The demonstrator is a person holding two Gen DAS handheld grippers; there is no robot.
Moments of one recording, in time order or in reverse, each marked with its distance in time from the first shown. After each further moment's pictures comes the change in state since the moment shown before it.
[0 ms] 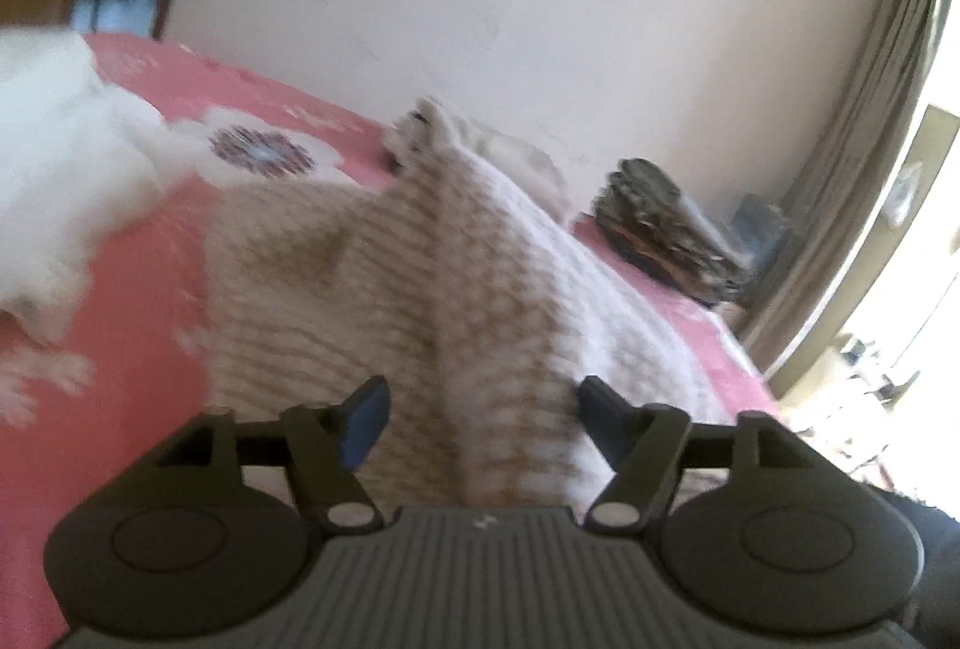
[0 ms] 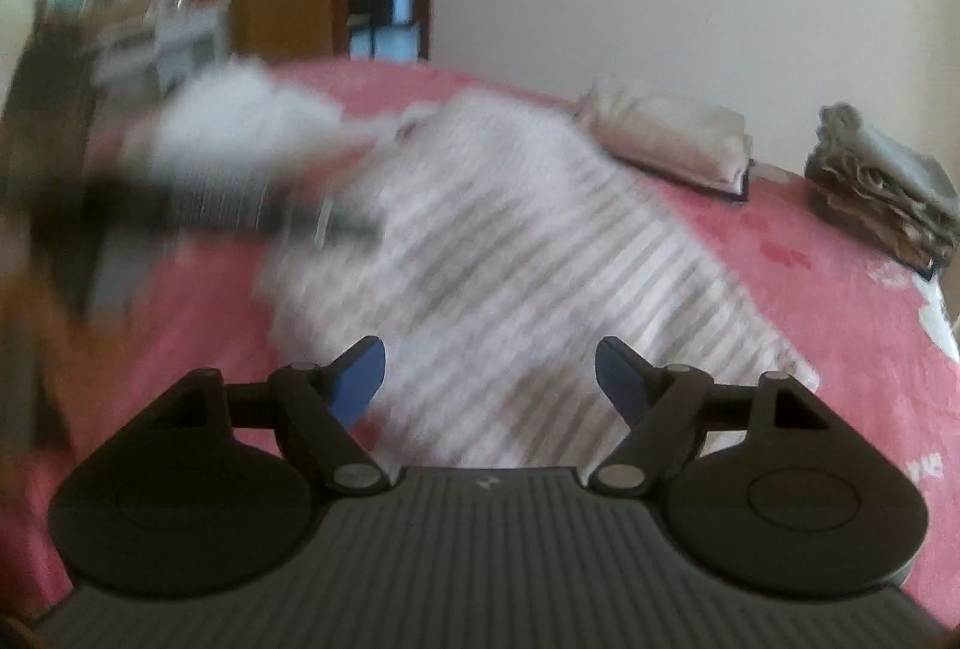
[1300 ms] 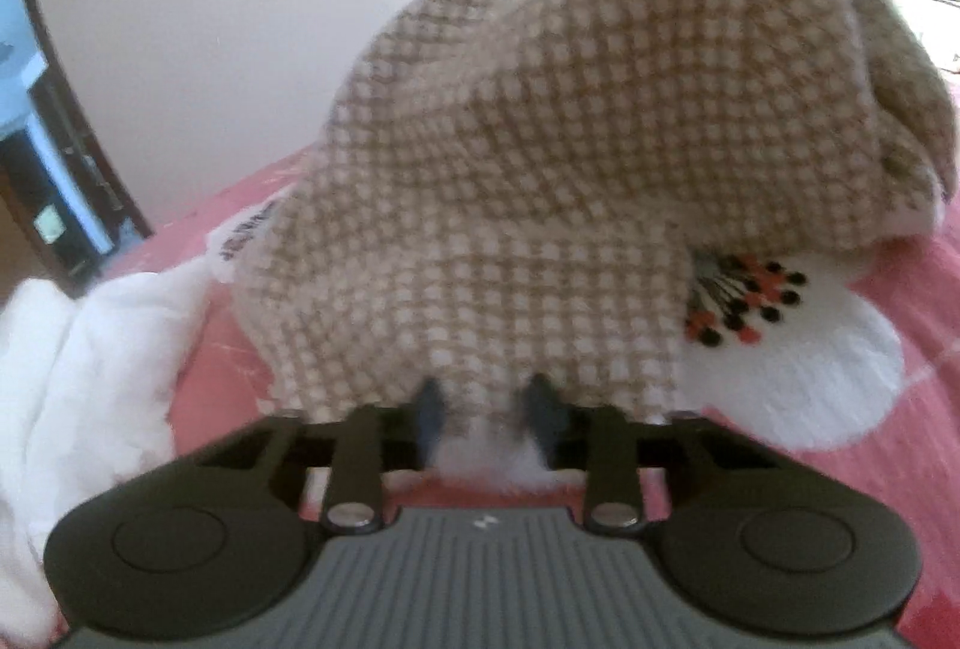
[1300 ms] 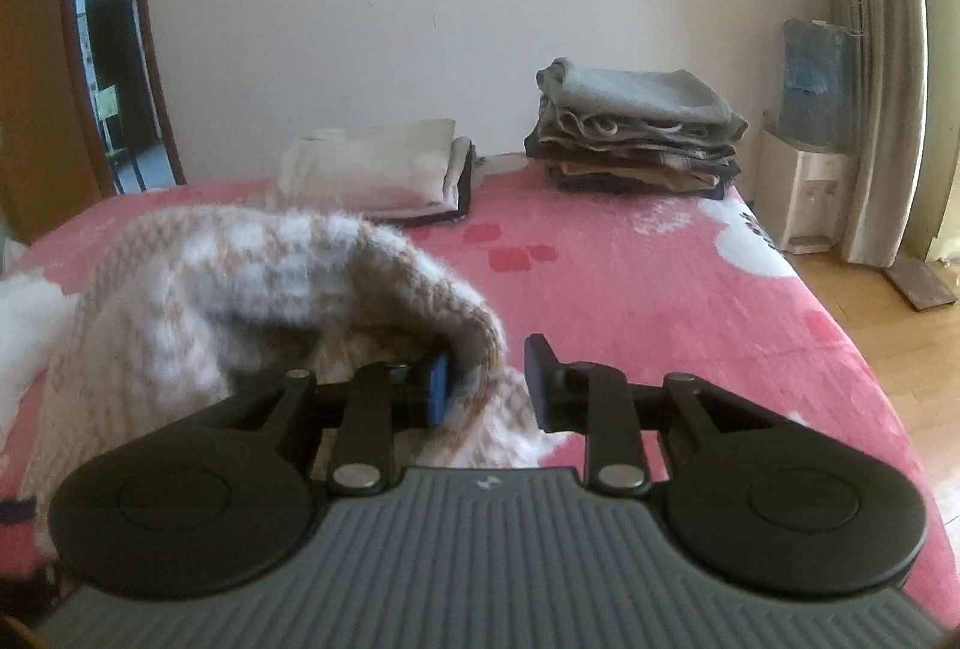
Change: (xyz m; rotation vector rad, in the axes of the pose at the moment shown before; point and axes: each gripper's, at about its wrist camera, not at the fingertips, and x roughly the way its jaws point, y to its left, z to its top) left arm 0.059 -0.034 -0.060 0.718 0.124 0.285; right arm 0.027 -0.179 0.001 0.478 -0.107 -0.361
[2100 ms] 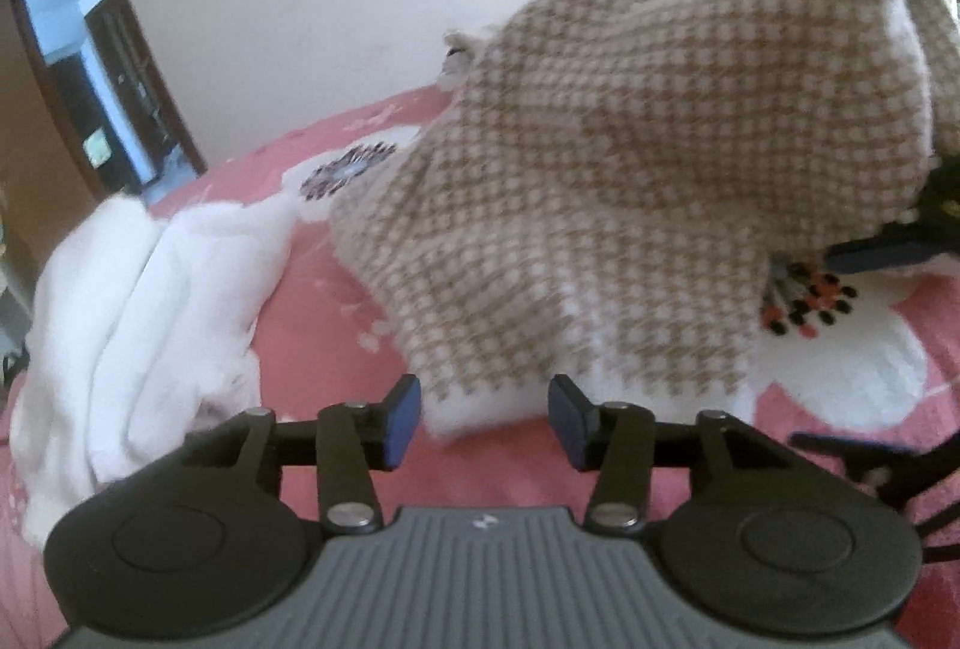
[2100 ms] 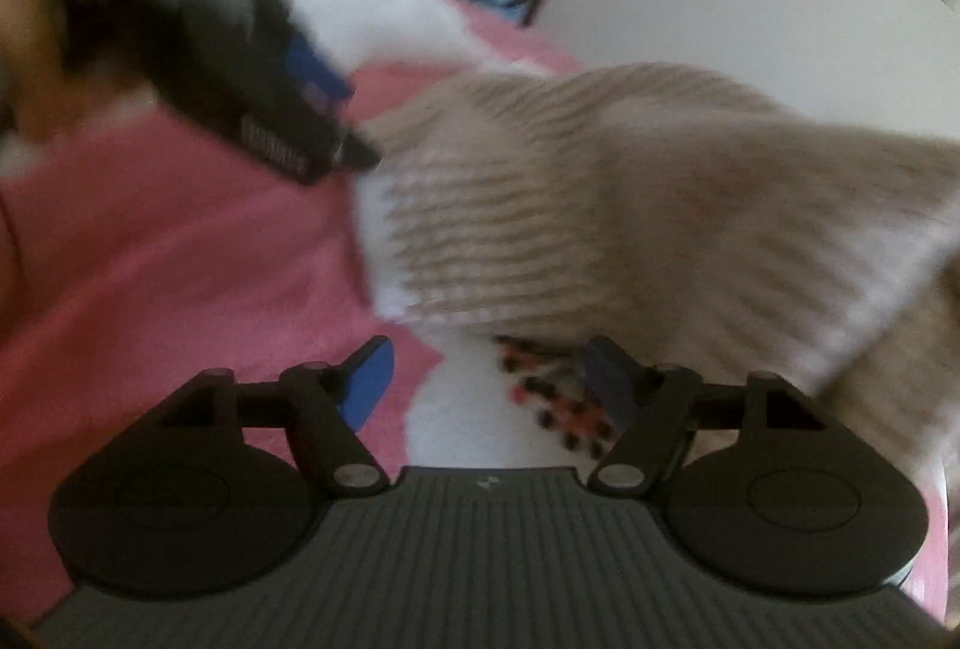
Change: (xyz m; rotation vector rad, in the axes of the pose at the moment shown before) left arm -0.029 0.047 -0.006 -0.133 0.077 0.057; right arm -0.033 0.181 -0.137 -0.850 0.056 0.393
